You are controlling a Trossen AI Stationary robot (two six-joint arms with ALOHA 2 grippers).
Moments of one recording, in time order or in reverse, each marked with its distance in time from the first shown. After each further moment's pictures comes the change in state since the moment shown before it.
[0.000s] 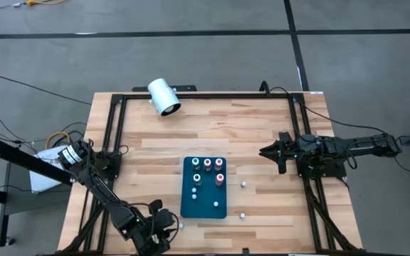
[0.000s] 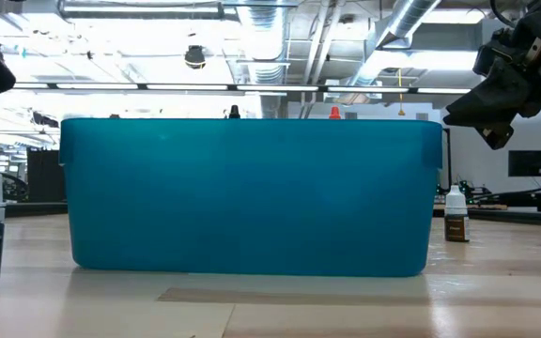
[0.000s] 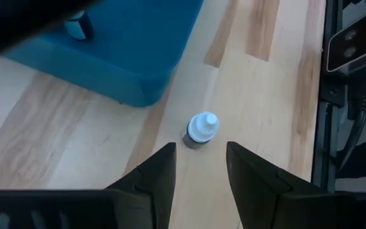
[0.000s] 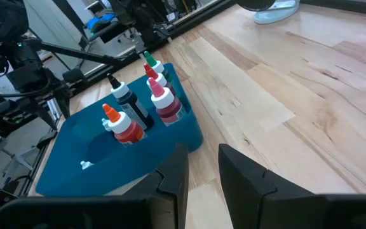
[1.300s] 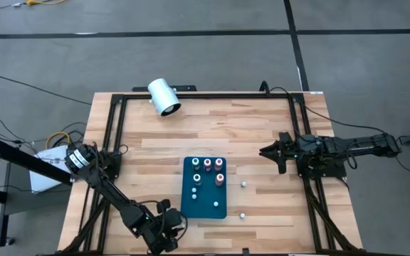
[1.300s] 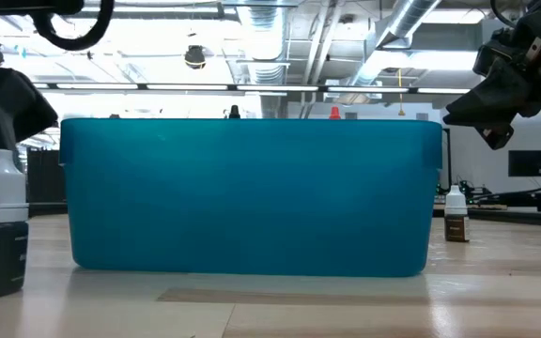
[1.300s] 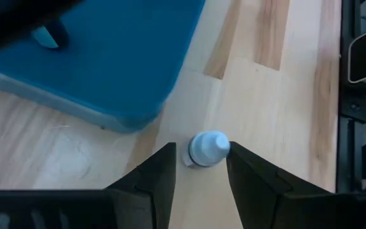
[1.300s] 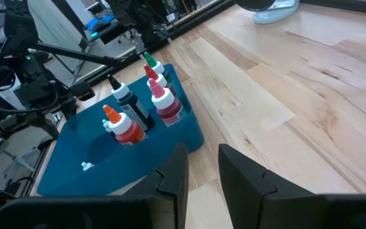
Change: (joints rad) left arm 0.067 0.080 0.000 0.129 0.048 0.086; right arm 0.000 0.000 0.000 0.002 0.000 0.008
